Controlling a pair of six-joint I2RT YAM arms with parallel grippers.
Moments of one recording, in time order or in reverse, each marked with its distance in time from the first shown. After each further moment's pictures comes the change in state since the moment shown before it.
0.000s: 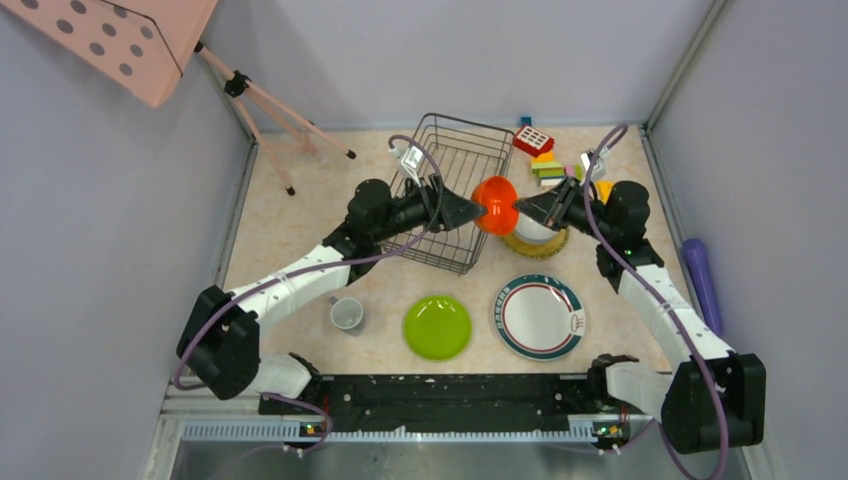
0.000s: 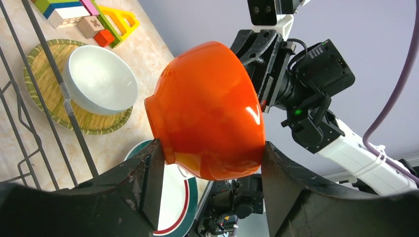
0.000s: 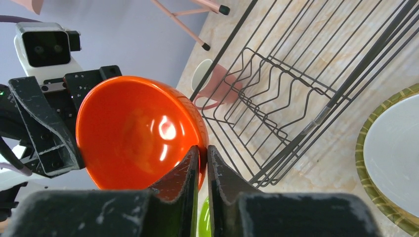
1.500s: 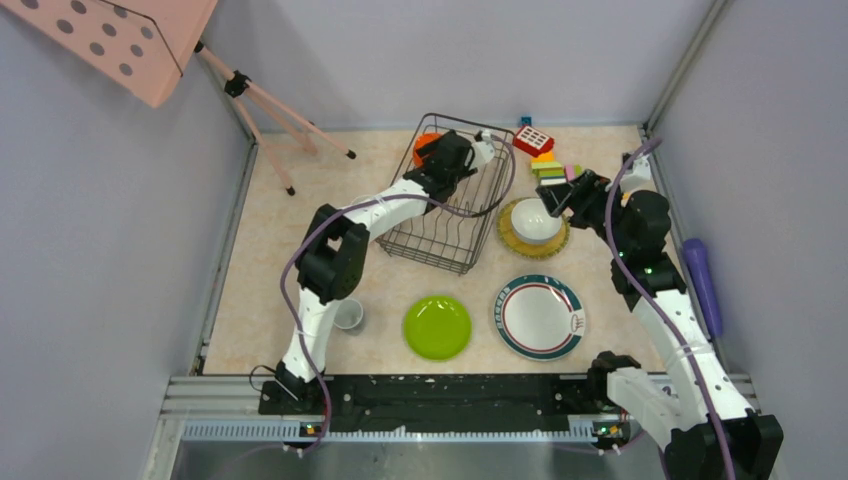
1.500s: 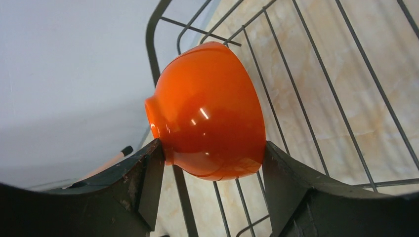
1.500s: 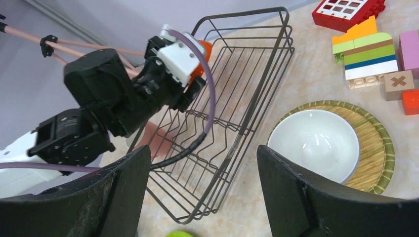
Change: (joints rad) left arm 0.015 0.771 0.823 -0.558 -0.941 1.603; right arm 0.002 -0.212 0.045 -0.259 0.443 -0.168
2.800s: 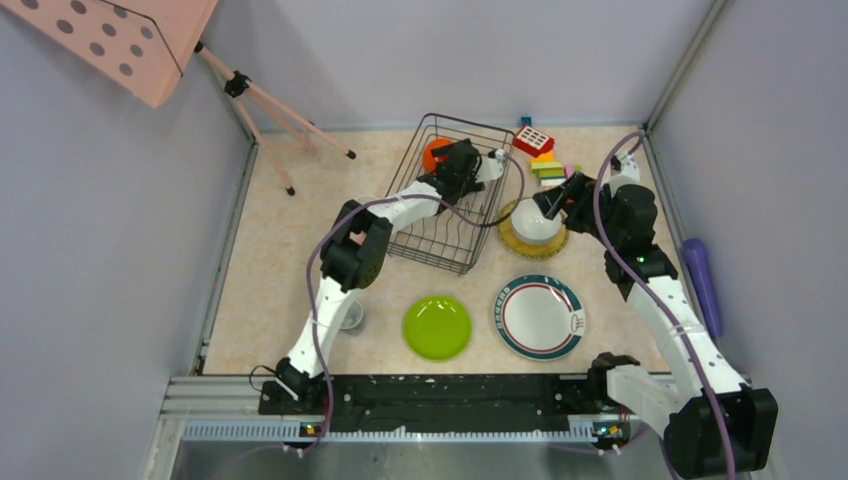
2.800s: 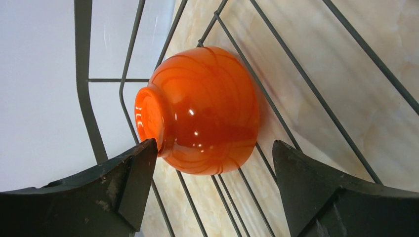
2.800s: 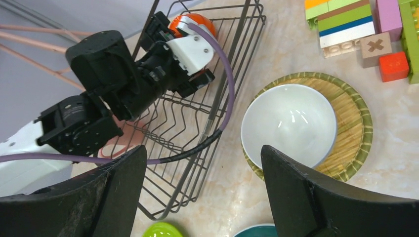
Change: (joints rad) left arm 0.008 0.267 0.169 0.049 0.101 0.240; right arm 0.000 0.095 0.002 -0.045 0.037 -0.027
